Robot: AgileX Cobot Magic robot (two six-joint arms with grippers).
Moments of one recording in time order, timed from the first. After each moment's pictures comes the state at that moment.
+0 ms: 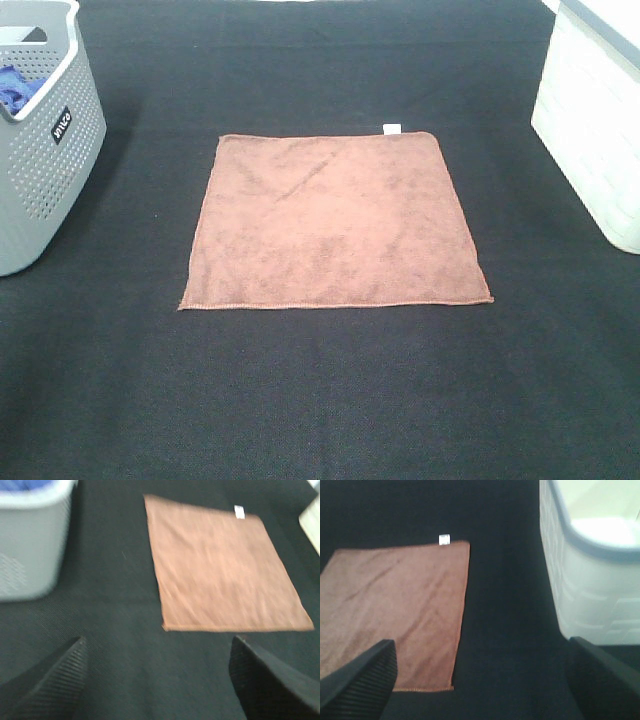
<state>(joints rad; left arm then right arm) -0.01 0.71 -0.48 -0.57 0.55 0.21 0.01 0.81 -0.52 0.22 0.29 -0.14</state>
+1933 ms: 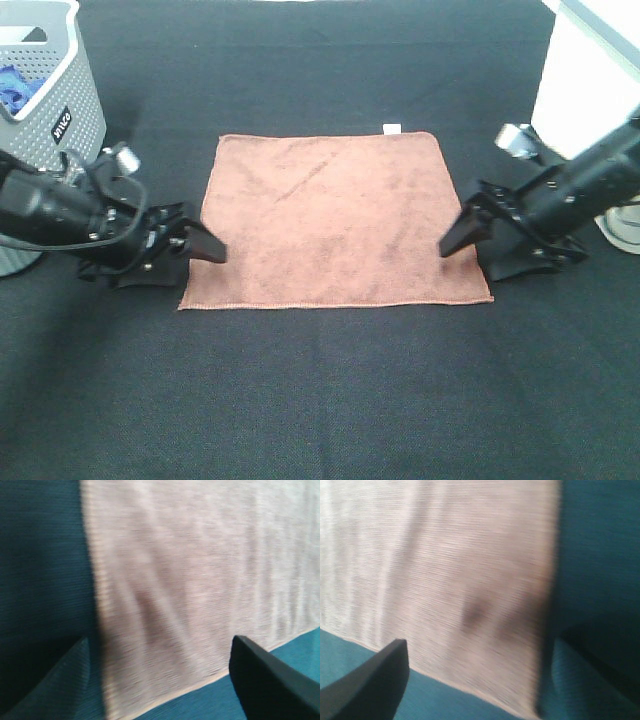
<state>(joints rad) -0.18 2.06 -0.95 -1.49 0.50 1.06 0.00 2.06 -1.10 0.83 0.70 -0.64</state>
